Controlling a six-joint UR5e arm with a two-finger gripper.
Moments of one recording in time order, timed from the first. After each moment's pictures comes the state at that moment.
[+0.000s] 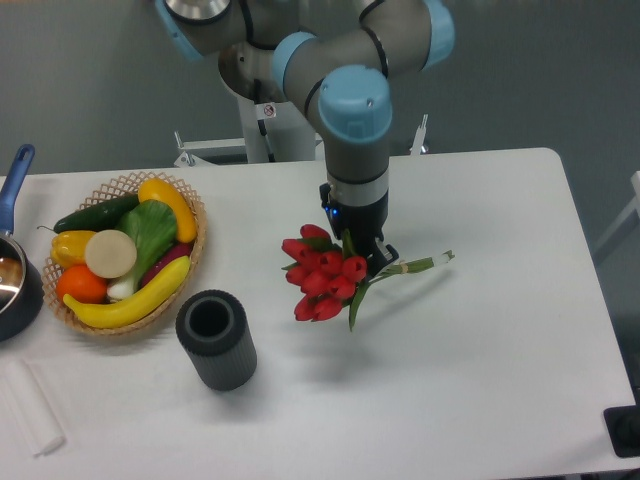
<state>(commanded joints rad) 2.46 -1.81 -1.85 -0.93 1.67 1.47</state>
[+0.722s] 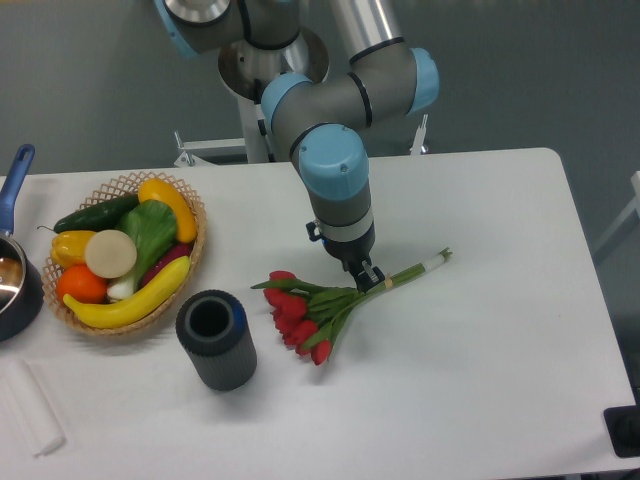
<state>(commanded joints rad) 2.44 -1.82 -1.83 -0.92 1.67 1.47</state>
